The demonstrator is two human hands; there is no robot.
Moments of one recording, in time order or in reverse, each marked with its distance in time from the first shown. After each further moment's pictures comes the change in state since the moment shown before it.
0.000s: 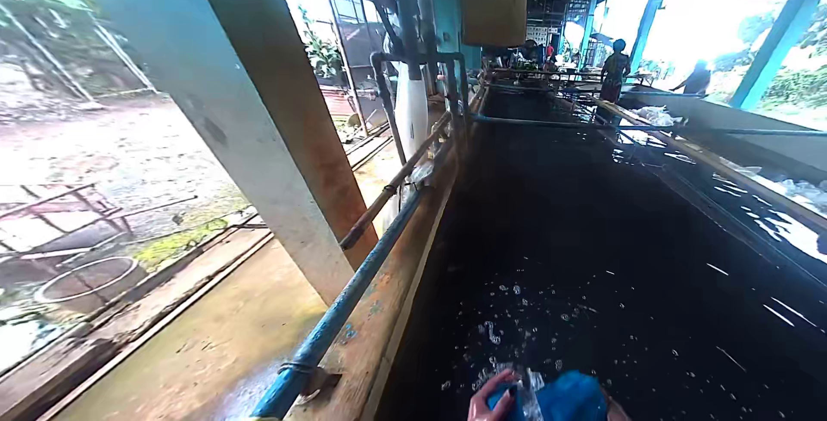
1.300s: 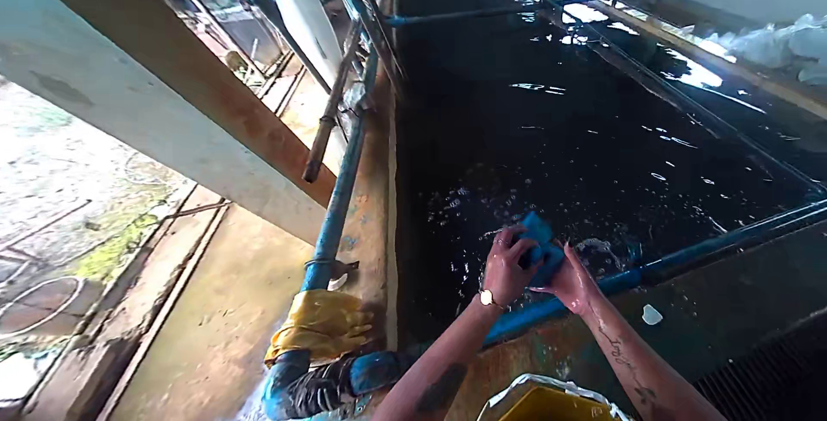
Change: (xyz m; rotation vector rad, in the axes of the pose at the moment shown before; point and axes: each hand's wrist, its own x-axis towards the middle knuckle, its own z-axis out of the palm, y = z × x) left_hand -0.102 0.147 0.087 0.810 -0.304 0.598; right_hand -0.127 -0.036 0.070 0.653 0.308 0.285
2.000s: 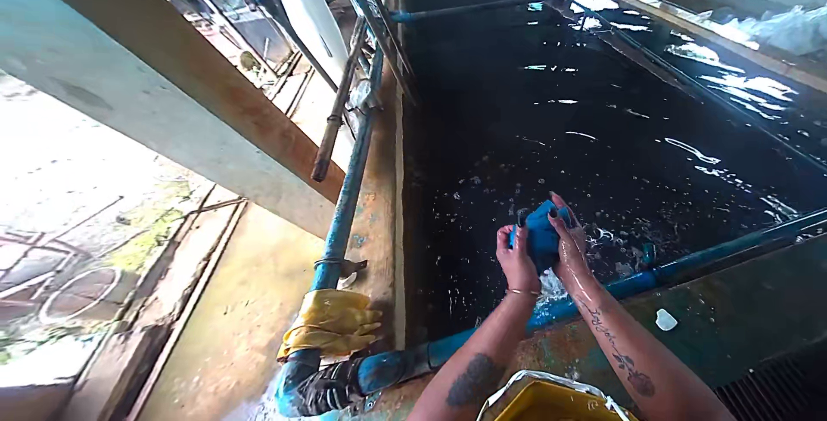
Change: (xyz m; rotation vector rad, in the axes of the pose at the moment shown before) left_hand 0.034 0.035 0.028 -0.940 0.670 -0.675; right_hand 0.046 -0.025 0.064 -0.067 0.171 -0.486
